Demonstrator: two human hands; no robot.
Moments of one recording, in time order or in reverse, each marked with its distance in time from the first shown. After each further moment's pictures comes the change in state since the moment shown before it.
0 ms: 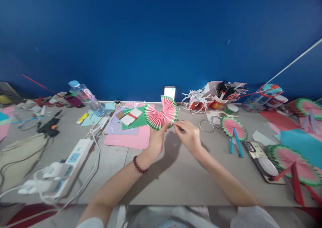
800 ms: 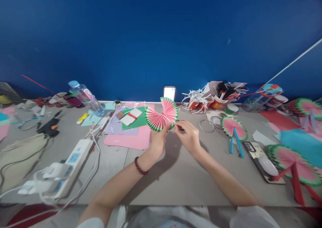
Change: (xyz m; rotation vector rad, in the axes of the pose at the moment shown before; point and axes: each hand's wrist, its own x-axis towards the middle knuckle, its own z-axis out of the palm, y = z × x) left_hand -0.005 -0.003 0.004 -0.083 0.018 -0.037; right_hand -0.003 0.001 0.004 -0.057 0.042 -0.006
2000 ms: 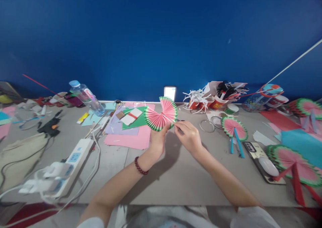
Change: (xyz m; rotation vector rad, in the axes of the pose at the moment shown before) left_hand 0.001 -0.002 -0.002 0.066 0.056 -0.001; right_hand 0.000 0.004 -0.004 -0.113 -0.074 -0.182
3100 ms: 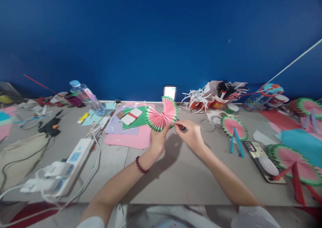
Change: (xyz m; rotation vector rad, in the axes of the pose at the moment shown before) left_hand 0.003 -0.008 -0.003 0.068 -0.011 0.098; right_hand 0.009 0.000 -0.008 0.186 -0.043 0.217
